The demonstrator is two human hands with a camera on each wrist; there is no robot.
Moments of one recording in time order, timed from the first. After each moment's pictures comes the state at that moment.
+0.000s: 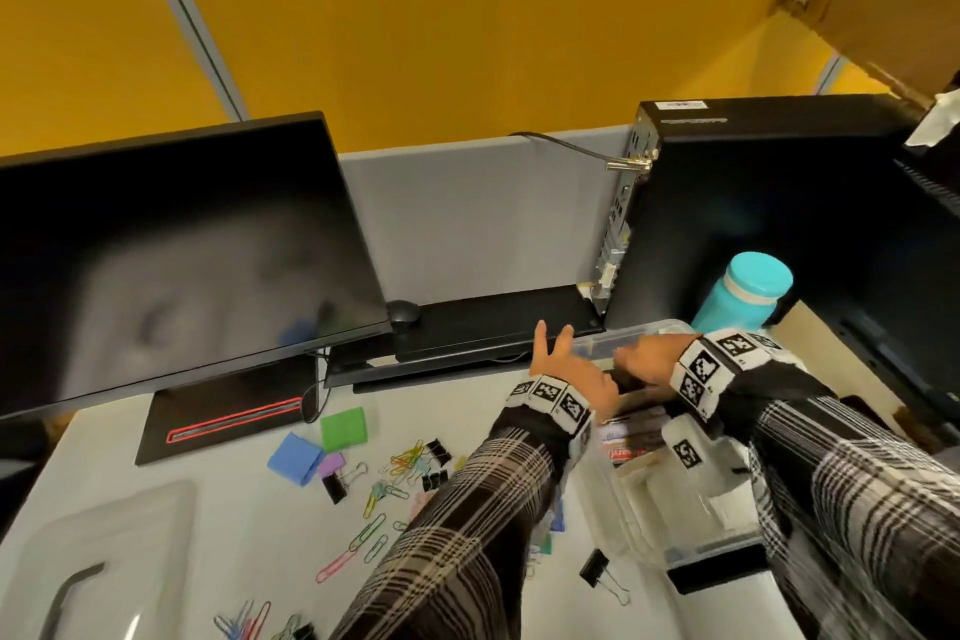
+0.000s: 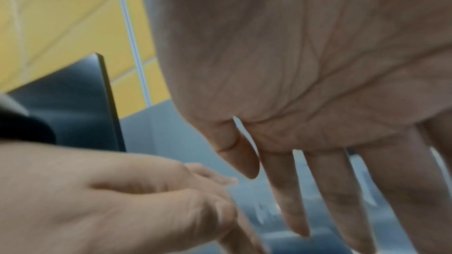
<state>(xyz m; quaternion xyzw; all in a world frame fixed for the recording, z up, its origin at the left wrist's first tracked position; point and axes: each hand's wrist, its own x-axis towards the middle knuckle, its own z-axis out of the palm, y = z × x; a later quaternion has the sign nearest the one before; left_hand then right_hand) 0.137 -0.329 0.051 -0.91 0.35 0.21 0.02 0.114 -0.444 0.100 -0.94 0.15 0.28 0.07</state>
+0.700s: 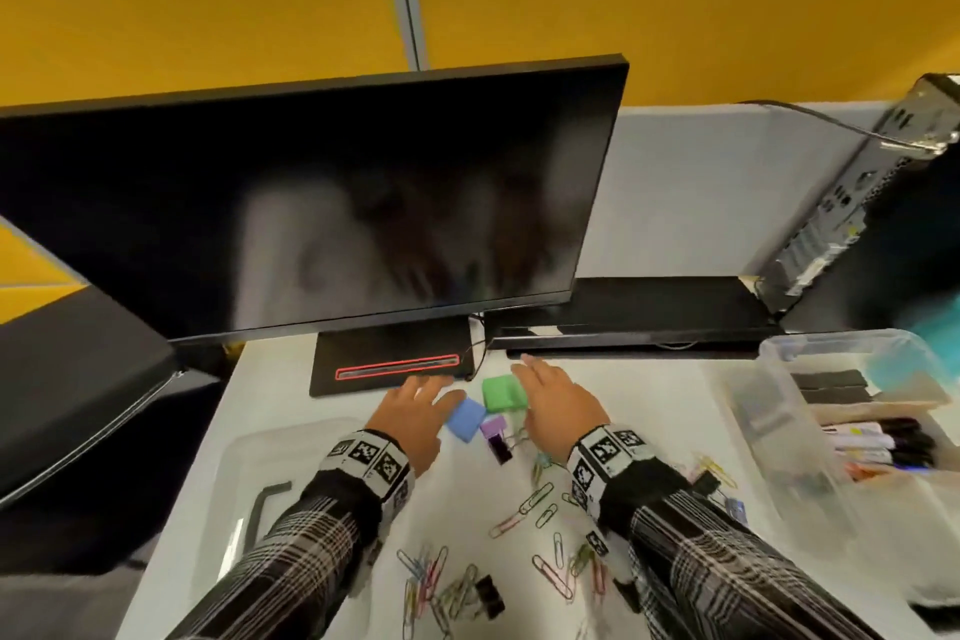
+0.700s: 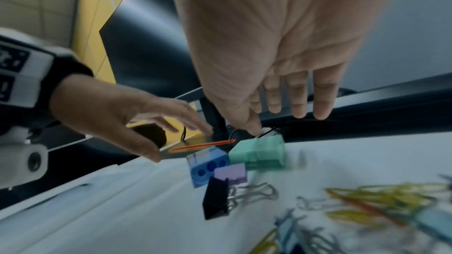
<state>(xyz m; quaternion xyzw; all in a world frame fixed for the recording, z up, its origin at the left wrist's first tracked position) 0.158 0.044 -0.014 -0.96 0.23 0.17 0.04 0.148 -0.162 -0.013 -0.97 -0.08 0.16 0.16</state>
